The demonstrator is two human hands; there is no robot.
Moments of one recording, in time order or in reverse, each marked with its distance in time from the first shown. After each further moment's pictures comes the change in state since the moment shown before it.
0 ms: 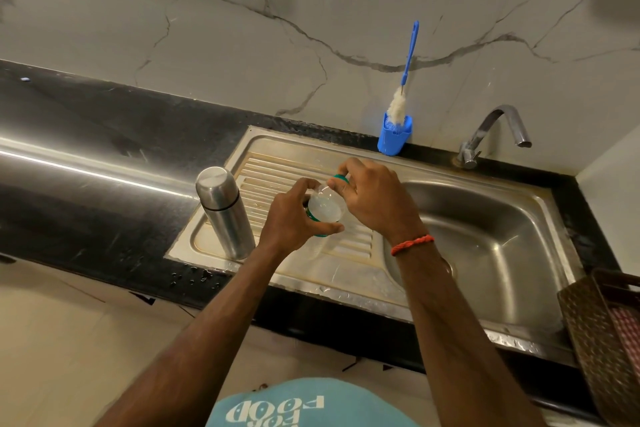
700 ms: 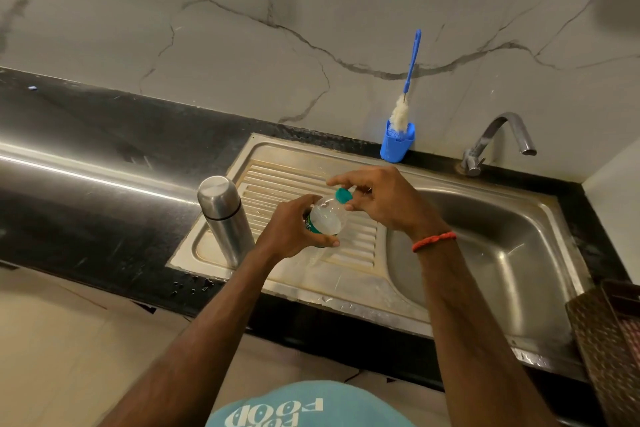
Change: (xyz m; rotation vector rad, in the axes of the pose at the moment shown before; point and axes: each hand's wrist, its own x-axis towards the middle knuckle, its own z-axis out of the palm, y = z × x) left_hand 0.008 -0.014 -0.008 0.005 -0.170 0.024; right_hand 0.014 0.019 -0.019 0.219 -0.223 -0.075
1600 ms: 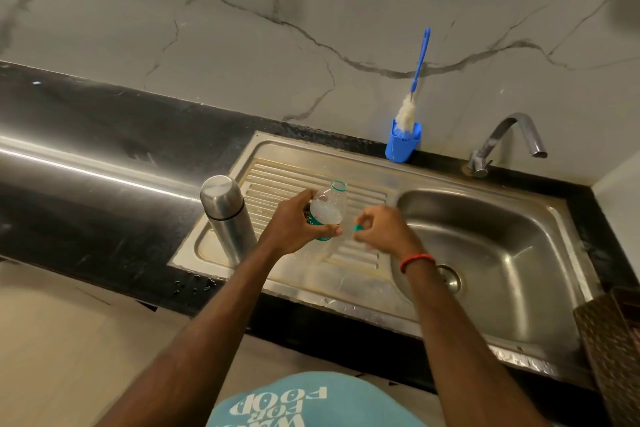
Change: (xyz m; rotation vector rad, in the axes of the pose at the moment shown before) left_hand 0.007 -0.007 -0.001 -0.118 0.011 -0.075; right_hand -0.005 0.066 0.072 0.065 -0.034 0.484
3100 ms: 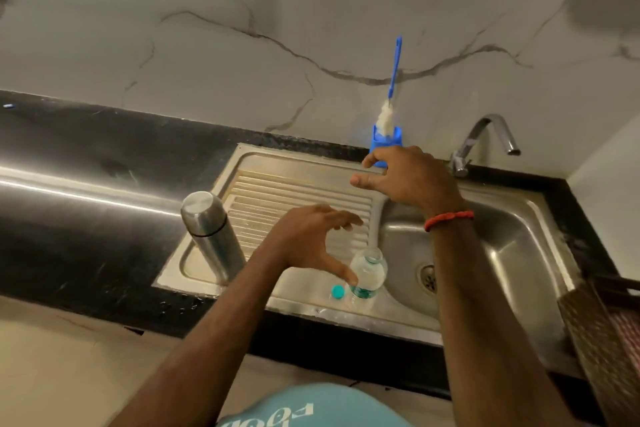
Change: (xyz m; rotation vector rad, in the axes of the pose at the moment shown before) left_hand 0.005 0.058 0.003 0.532 -0.304 0.436; right_hand -0.037 -0.076 -0.125 -0.303 0.177 -0.039
